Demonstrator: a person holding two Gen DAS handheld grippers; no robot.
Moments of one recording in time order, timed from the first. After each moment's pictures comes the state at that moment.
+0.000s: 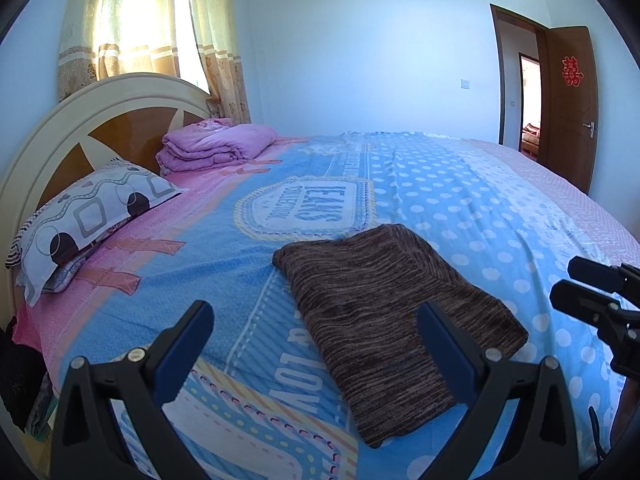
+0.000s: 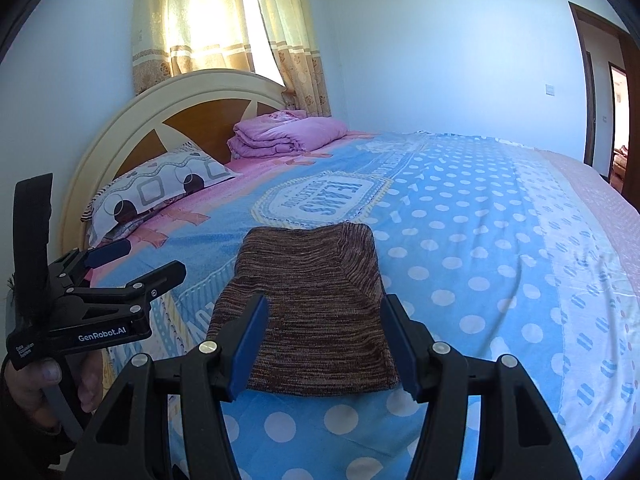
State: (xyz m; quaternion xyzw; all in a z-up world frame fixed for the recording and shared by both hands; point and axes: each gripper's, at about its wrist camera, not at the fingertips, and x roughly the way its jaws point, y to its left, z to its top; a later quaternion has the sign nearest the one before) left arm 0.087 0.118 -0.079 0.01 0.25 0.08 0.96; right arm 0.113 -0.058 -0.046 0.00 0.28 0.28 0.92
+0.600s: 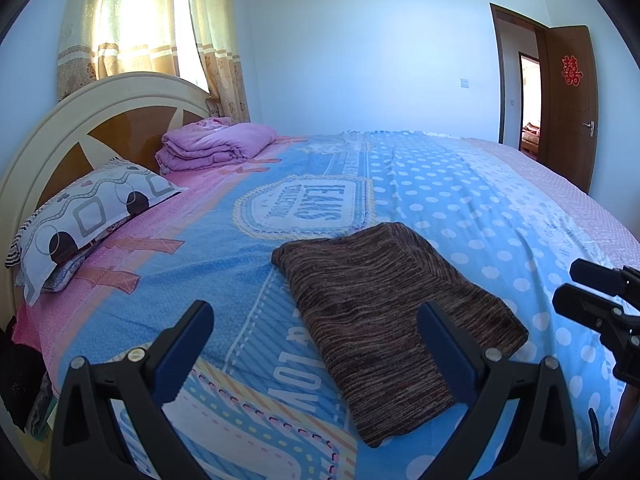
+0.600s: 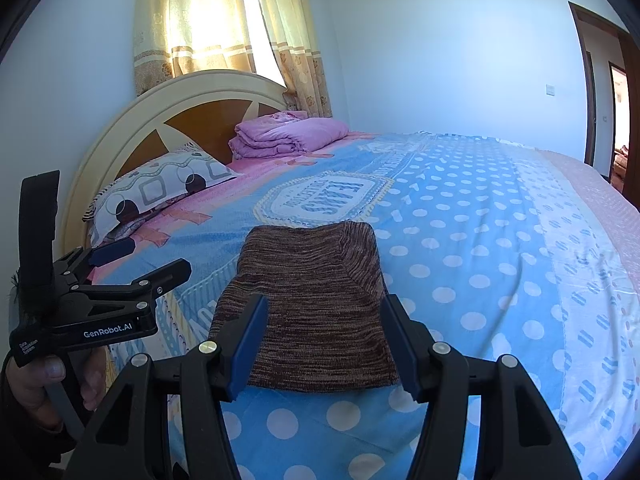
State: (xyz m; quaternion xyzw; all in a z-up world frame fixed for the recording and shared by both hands) left arm 0.087 0.116 -0.080 0.01 0.26 0.08 0.96; right arm 0.107 -0.058 -0.047 0.00 0.28 0.28 0.92
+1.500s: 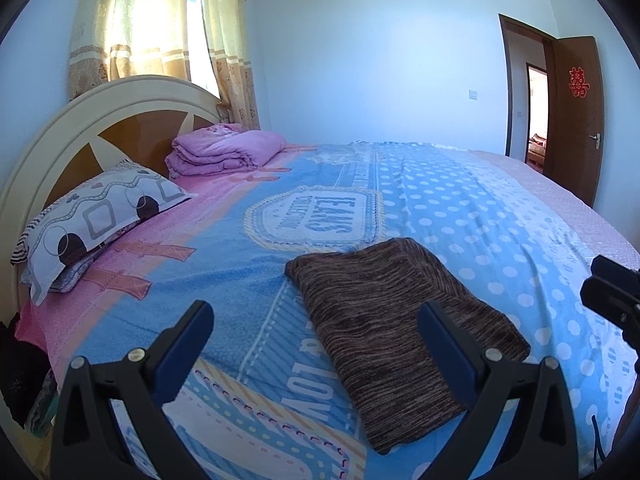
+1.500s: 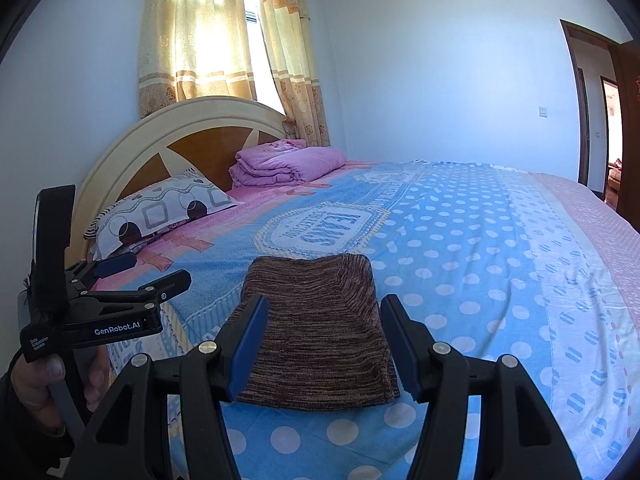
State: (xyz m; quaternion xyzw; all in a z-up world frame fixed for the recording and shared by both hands) left arm 0.084 0.128 -0.070 0.00 0.24 0.09 0.97; right arm 0.092 -0.064 -0.029 0.01 0.23 0.27 0.93
